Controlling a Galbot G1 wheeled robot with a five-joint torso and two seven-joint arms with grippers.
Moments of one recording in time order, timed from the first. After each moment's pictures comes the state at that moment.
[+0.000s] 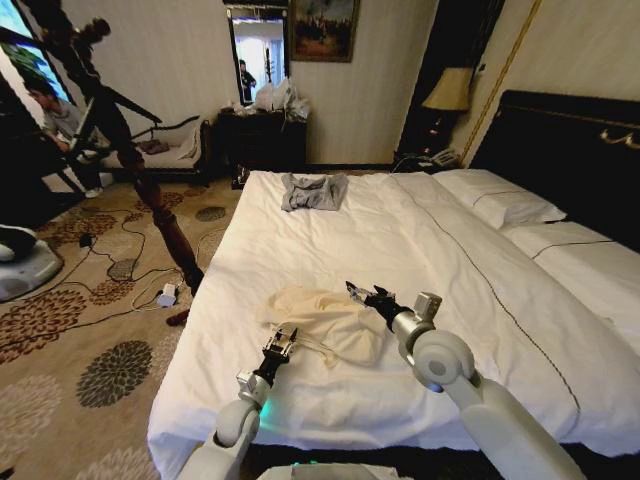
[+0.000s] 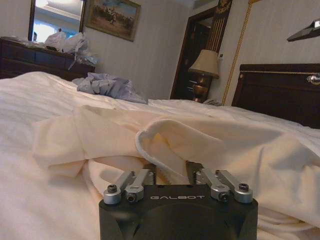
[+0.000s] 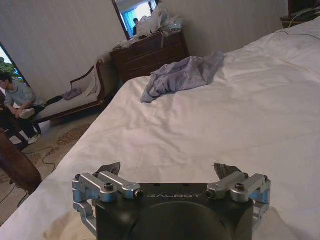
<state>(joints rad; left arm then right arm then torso) 1.37 -1.35 -0.23 -1.68 -0.32 -0.17 0.14 -1.15 0.91 0.27 2.21 1.12 -0.41 0.52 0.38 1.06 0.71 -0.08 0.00</state>
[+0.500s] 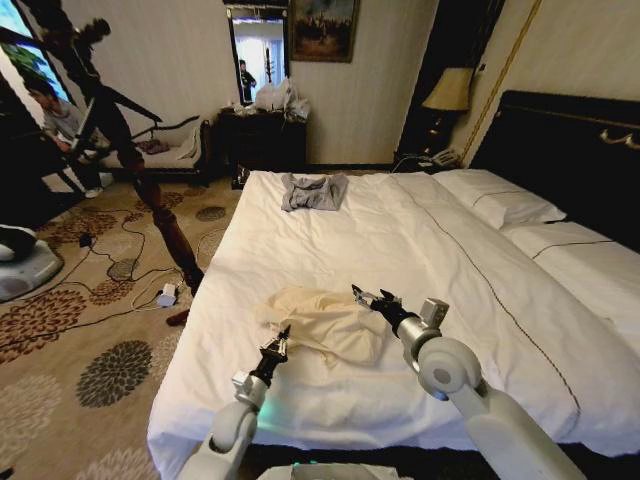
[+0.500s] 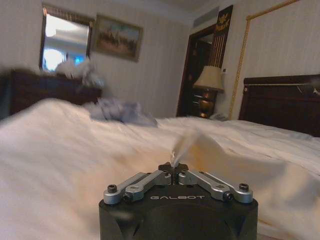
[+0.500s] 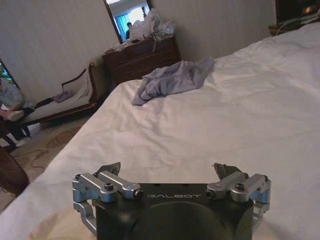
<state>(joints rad) 1.45 -1.28 -0.34 -1.85 -0.33 -0.15 0.15 -1.22 0.92 0.31 2.23 1.05 -0.40 0.52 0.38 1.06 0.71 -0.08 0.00</state>
